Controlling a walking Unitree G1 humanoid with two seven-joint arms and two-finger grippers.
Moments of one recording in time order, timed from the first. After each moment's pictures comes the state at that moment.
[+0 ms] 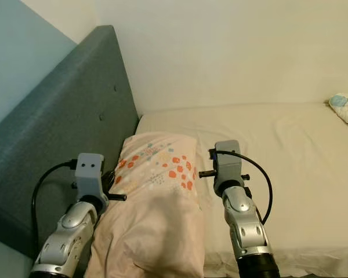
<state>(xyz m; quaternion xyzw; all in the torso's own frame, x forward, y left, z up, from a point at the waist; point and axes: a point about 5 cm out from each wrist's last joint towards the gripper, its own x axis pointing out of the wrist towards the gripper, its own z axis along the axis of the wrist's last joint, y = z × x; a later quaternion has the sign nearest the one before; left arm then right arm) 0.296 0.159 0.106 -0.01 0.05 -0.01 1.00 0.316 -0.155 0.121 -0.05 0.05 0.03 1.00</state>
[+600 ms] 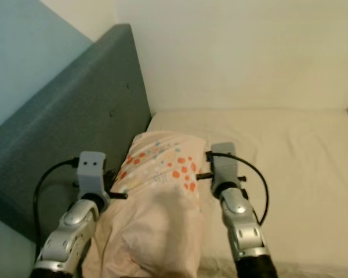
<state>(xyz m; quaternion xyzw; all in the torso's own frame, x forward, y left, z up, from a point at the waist) 0.298 0.156 0.106 0.00 0.06 -0.01 1.00 0.315 -0.161 0.119 -0.06 0.06 0.02 1.00</state>
